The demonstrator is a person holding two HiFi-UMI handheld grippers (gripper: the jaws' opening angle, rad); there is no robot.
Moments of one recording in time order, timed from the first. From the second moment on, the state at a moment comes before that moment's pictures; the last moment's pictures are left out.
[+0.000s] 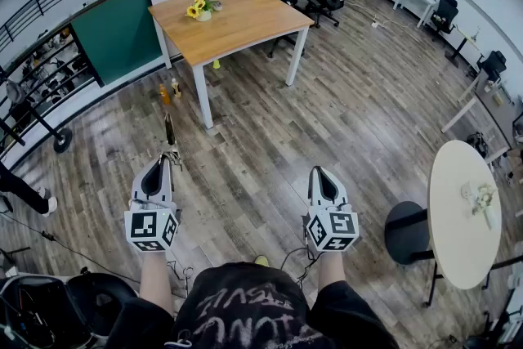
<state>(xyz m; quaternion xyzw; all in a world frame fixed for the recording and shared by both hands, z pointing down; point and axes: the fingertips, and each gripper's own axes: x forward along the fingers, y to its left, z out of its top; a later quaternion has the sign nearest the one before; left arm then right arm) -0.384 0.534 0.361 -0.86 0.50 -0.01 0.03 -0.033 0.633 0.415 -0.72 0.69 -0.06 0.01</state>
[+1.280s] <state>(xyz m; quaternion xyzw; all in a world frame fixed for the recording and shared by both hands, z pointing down) -0.329 0.516 0.375 -0.86 0.50 -0.02 0.02 0.017 0.618 0.427 -0.71 0.70 -0.08 0.03</state>
